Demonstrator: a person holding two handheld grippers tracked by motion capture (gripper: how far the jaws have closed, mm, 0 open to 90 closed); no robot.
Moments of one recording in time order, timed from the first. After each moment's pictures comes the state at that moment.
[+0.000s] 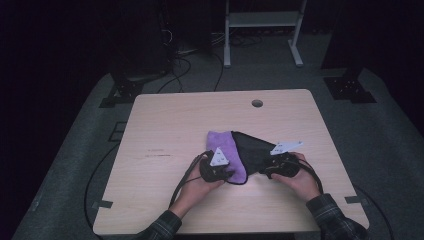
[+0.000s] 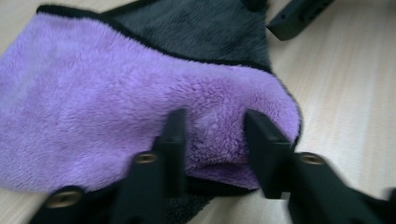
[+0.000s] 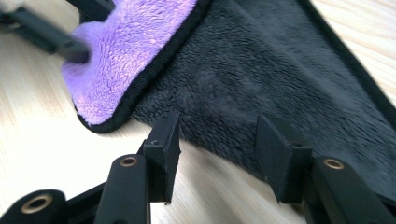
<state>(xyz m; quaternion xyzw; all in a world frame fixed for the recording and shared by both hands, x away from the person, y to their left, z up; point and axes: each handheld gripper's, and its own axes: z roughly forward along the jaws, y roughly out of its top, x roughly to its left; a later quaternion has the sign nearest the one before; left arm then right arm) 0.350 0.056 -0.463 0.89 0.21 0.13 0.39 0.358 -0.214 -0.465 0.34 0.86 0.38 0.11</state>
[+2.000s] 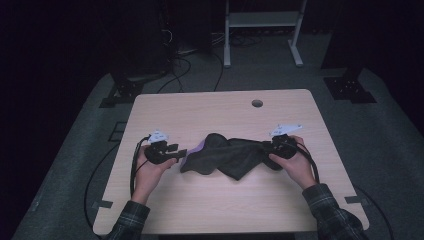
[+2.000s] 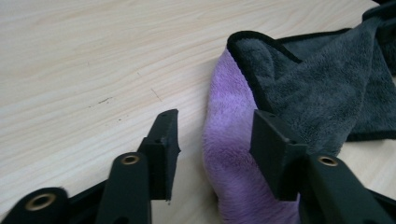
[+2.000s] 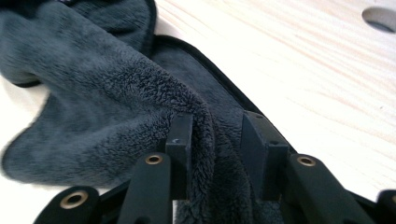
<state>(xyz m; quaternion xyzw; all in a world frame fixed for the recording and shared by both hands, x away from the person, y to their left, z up) 0.375 0.205 -0.429 0.79 0.41 0.15 0.43 0.399 -0.213 -0.441 0.37 0.83 0.39 0.15</state>
